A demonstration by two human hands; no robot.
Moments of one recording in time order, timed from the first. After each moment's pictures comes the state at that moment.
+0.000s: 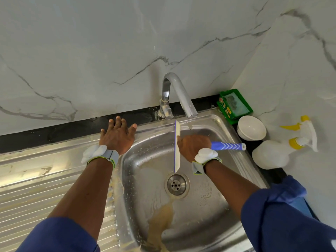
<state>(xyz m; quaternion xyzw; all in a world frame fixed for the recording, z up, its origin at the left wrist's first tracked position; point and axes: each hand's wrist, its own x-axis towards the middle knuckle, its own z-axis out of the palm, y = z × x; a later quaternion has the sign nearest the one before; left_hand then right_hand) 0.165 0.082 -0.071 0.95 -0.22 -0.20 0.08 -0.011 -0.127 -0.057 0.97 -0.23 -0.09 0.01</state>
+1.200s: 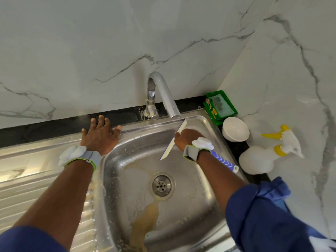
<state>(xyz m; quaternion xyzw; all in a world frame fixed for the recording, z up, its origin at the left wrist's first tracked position) 0.168 0.080 -0.084 0.96 -0.22 -0.17 0.07 -0.005 -0.175 -0.053 0.91 -0.37 -0.12 -0.13</state>
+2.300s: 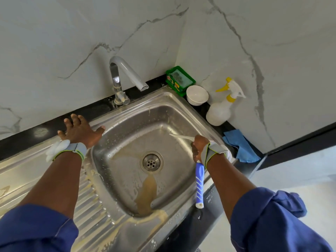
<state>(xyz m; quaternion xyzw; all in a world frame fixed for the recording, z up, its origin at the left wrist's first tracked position) 0.166 0.083 -0.081 0.95 -0.25 -0.19 0.03 -0.175 -0.117 -0.045 0.33 -0.69 0.07 -0.64</state>
